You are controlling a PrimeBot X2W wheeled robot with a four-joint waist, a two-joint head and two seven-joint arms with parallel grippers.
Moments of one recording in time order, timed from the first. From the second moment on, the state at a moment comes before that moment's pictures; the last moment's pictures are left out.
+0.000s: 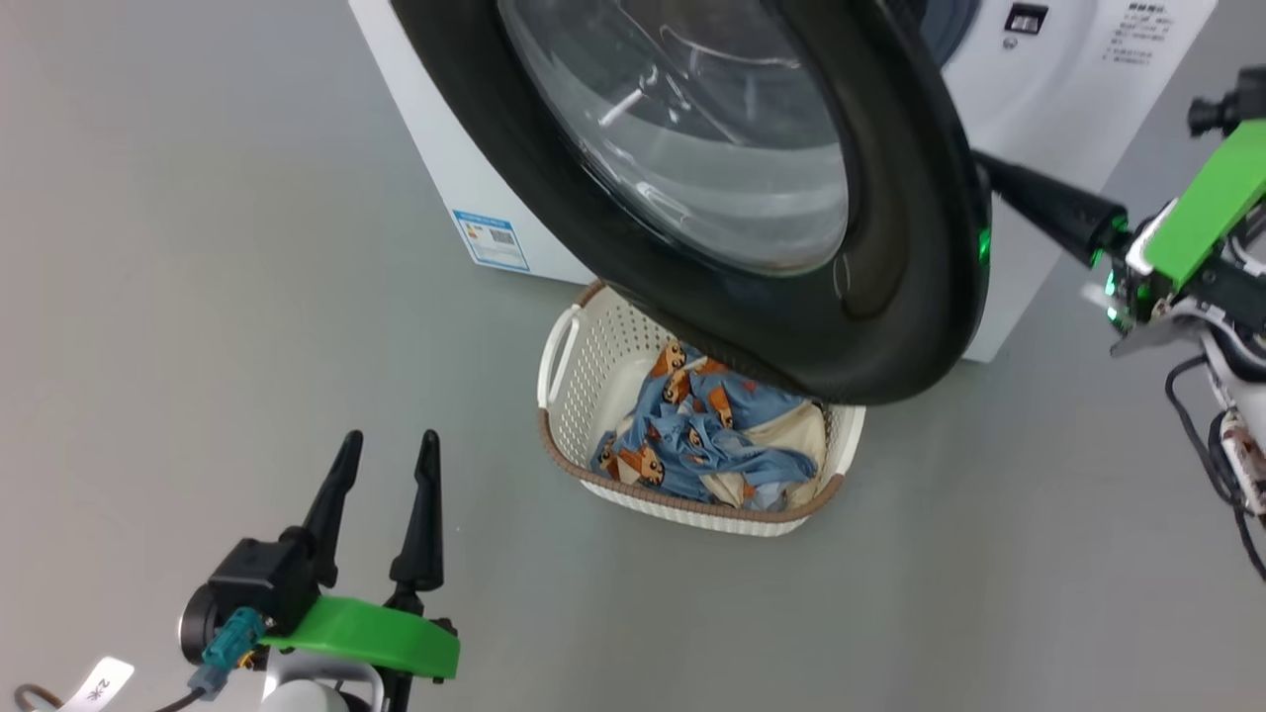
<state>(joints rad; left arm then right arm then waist) -0.20 0.03 -0.22 0.23 -0.32 -0.04 -0.25 -0.84 -0.50 0.34 0.50 1.68 0.12 0.61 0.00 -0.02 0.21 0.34</state>
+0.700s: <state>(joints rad) -0.12 0.03 -0.15 0.28 -0.25 -0.09 -0.25 -0.60 -0.40 0.37 0.43 1.70 0.12 0.67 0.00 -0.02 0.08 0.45</state>
